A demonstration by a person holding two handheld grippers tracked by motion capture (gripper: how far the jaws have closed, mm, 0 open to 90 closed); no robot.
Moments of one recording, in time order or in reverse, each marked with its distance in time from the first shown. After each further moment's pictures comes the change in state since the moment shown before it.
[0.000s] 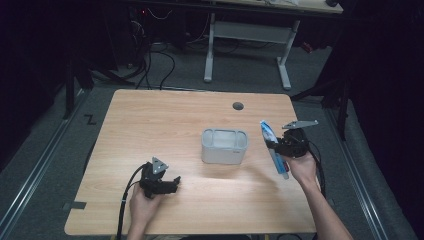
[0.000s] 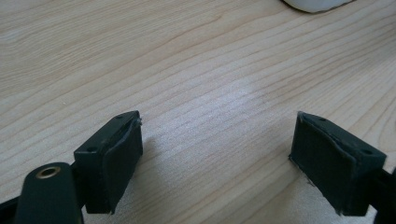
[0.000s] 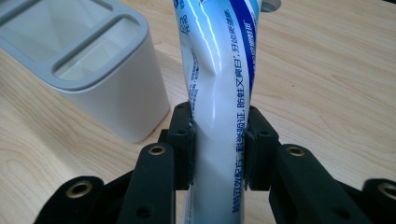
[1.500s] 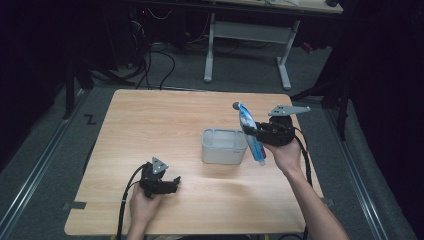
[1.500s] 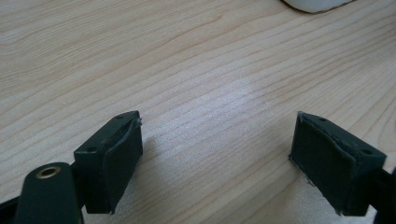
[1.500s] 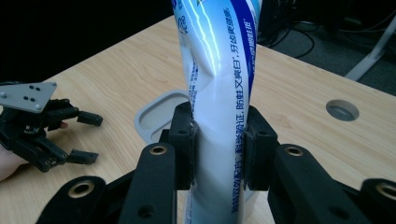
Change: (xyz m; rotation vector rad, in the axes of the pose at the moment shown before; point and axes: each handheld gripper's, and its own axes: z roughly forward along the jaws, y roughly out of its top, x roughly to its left) left arm 0.000 0.000 0.000 -0.001 0.000 -0.002; right arm 0.057 0.062 -0.020 -0.220 0.220 -0.102
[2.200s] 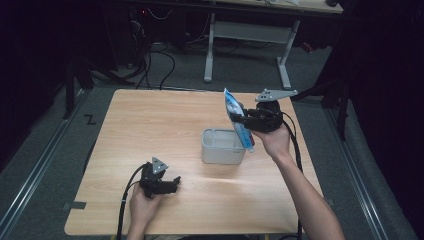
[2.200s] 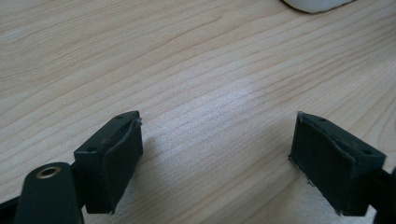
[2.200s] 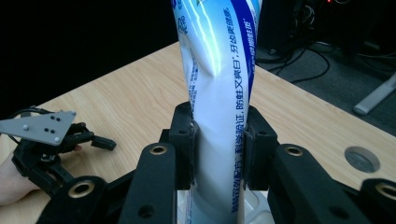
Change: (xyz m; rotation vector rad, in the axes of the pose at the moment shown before) left arm 0.000 0.000 0.000 -0.001 -0.001 -0.001; right arm 0.012 0.045 0.019 -0.032 0.061 -0.073
